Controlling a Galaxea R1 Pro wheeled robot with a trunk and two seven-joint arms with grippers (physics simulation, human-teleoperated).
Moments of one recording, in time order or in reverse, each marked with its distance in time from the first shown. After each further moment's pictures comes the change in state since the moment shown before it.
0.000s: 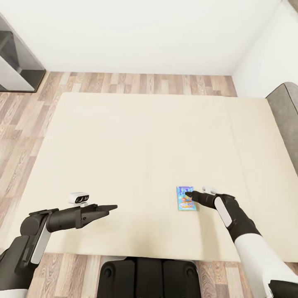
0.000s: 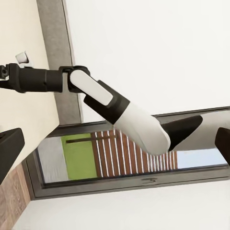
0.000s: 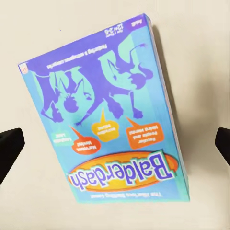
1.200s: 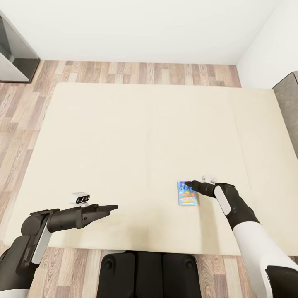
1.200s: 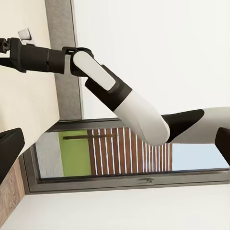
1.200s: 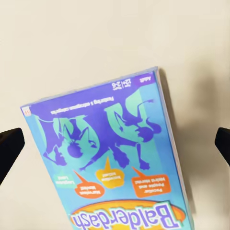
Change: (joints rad) left arm 0.000 -0.005 -0.002 0.001 -0.005 0.000 0.000; right arm -0.086 0.000 0.002 0.001 0.008 0.016 -0.007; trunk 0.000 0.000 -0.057
